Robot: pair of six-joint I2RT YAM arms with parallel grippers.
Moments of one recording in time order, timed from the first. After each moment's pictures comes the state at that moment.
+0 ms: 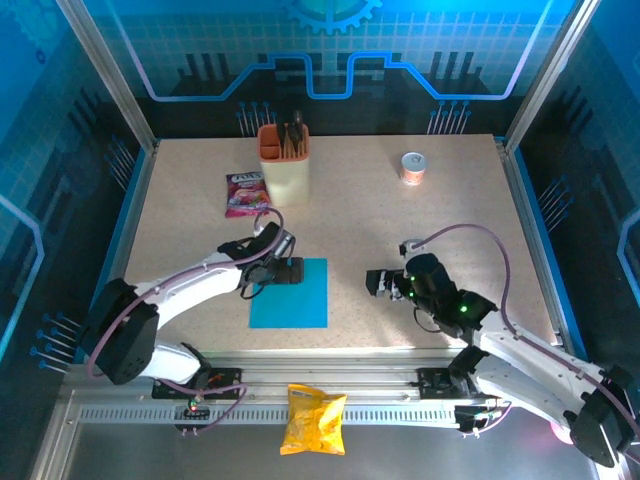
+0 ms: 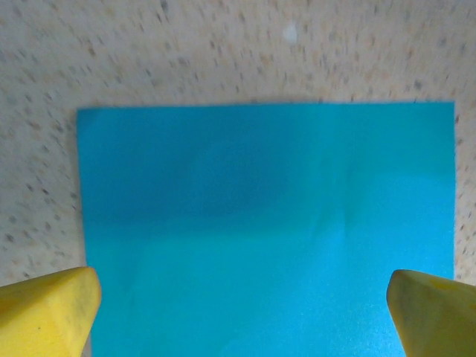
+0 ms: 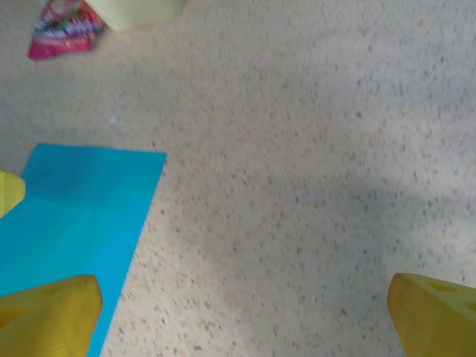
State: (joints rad) left arm -0.63 1.42 0.83 -0.59 -0.16 -0.66; right arm 0.72 0.82 0.46 -0.33 0.19 0.57
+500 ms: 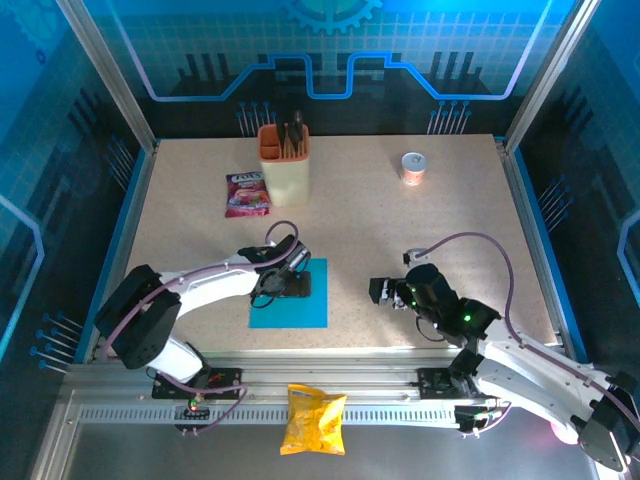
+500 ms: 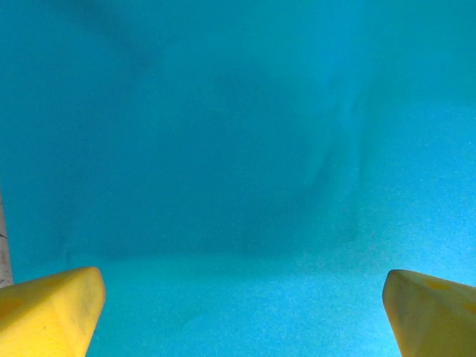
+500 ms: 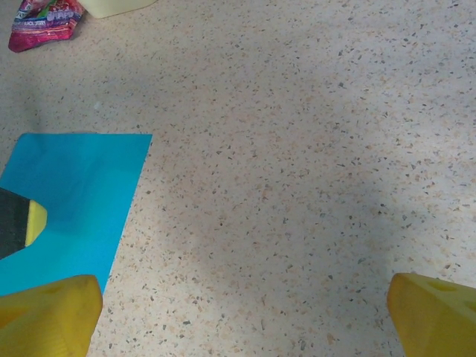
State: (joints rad) left arm -0.70 1.53 0.83 -0.60 -0.15 -0.77; right arm 0.75 0.74 0.42 -0.38 0.24 0.63
